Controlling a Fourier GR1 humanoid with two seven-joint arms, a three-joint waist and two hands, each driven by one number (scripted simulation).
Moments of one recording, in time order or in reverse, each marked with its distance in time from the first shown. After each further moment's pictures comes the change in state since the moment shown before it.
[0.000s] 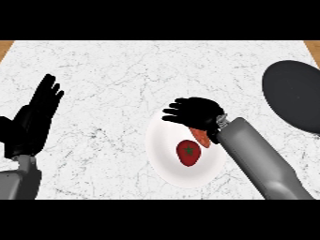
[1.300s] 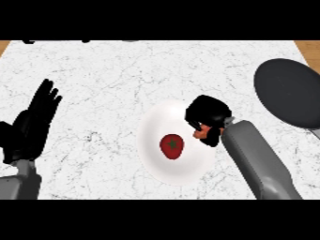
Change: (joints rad) left arm 0.034 -0.030 0.029 -0.010 -0.036 -0.016 0.003; right arm 0.050 0.087 -0.253 0.145 0.019 -0.153 0.019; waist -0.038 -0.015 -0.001
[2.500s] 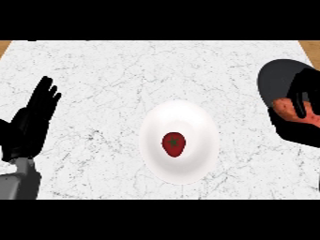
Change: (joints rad) left arm -0.017 -0.006 0.011 -0.009 0.001 -0.005 0.012; right arm 0.279 -0.090 -0.365 -1.124 -0.154 0.230 0.616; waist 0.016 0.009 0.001
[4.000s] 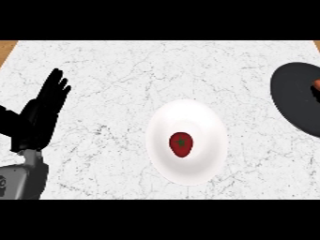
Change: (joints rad) left arm -0.062 -0.022 -0.018 0.010 -0.012 -0.027 0.020; right arm -0.376 -0.382 -0.393 1.465 -0.156 -0.630 -0.641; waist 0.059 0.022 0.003
